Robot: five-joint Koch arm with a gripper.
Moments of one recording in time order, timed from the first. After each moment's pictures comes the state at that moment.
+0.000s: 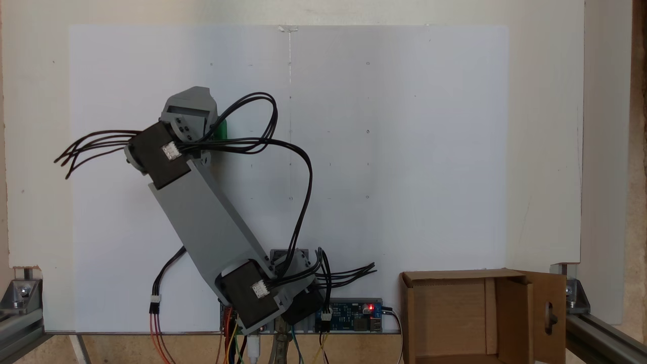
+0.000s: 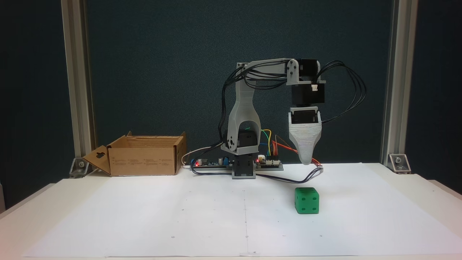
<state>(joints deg) -31.0 79.8 77.6 58.1 37.4</state>
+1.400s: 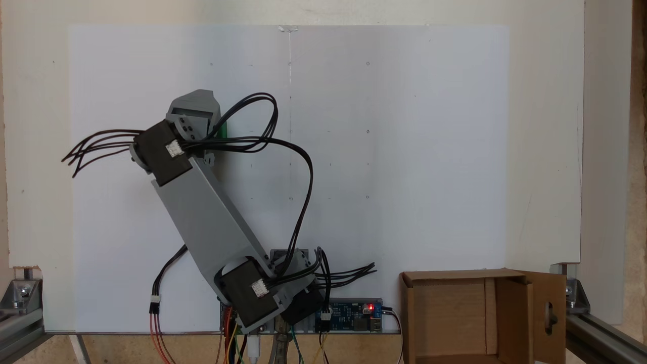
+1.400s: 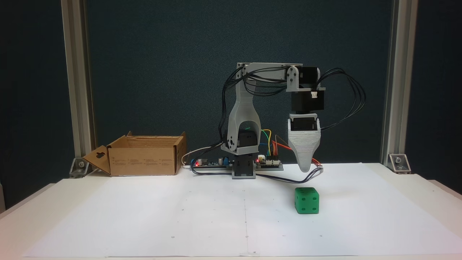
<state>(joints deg) -31.0 79.4 81.8 55.2 37.4</state>
